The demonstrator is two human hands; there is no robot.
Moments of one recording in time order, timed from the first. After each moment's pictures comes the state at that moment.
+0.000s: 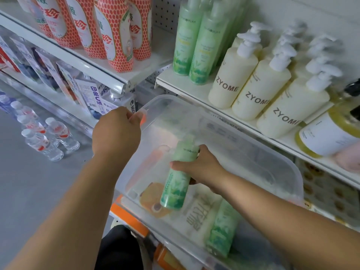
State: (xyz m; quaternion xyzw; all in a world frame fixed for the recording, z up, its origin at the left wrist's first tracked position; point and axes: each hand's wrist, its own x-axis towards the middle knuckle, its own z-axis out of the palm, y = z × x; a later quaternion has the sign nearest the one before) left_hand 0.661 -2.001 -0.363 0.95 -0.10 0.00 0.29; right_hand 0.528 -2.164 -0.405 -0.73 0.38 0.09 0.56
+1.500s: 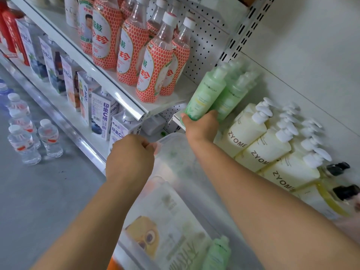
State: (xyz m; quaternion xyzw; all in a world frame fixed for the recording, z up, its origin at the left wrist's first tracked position) left_hand 0.663 -1.994 -0.357 0.88 -0.01 -0.07 0.47; right_hand 0.708 -2.174 -0.340 -0.83 0.35 -0.28 0.32
